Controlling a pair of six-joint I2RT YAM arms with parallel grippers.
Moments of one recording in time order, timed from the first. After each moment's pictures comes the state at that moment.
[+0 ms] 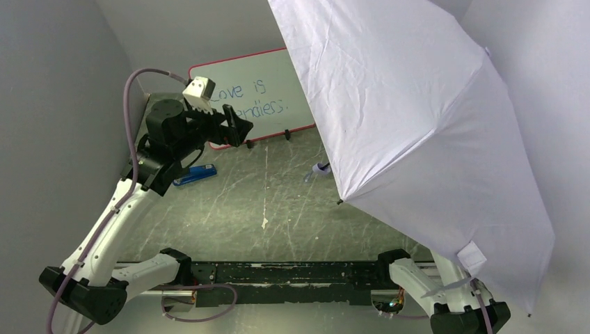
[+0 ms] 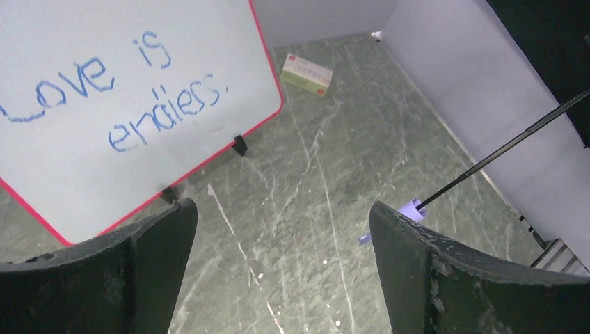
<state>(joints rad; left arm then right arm) -0.43 1.07 1.22 -0.34 0.15 -0.27 0.22 0.85 0.92 0.05 0.26 0.57</state>
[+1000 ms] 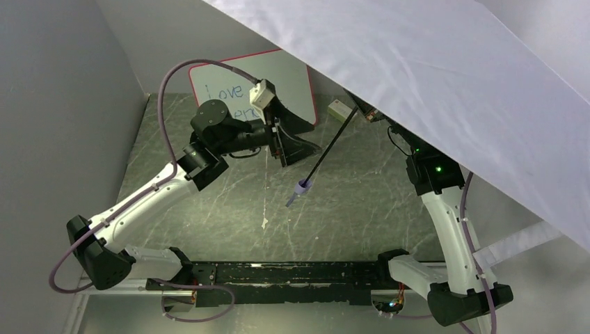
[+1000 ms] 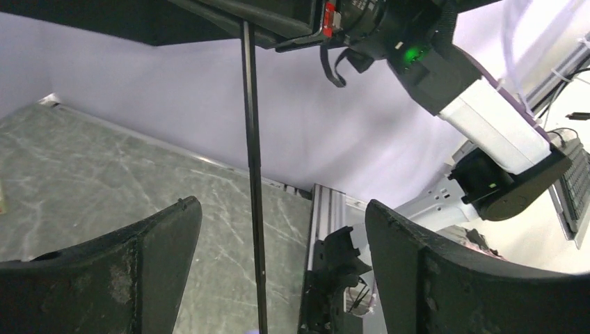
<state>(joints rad) -0.76 1.28 1.31 0.17 0.60 -0.47 0.22 1.04 1.33 -0.06 -0.44 0.71</state>
